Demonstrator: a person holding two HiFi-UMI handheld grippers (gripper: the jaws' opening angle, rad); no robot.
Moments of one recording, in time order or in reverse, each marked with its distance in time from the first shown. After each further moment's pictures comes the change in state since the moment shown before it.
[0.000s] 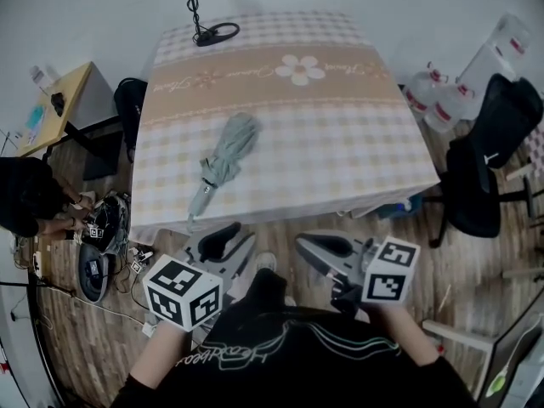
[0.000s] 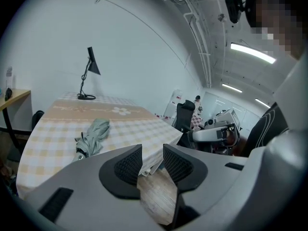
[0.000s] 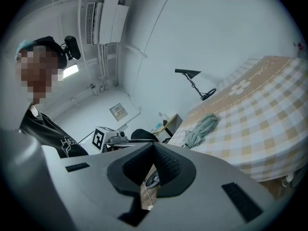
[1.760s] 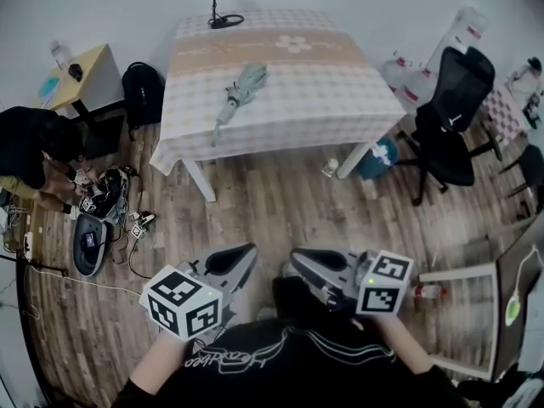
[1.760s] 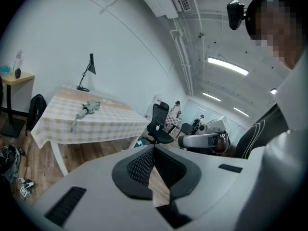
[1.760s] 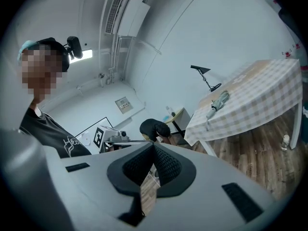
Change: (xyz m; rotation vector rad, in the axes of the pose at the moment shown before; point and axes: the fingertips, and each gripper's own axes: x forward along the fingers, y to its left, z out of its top) left arm -0.276 -0.168 -0.199 -0.031 -0.060 -0.195; right arm -0.042 0.300 -0.237 -0.049 -0.017 -0.063
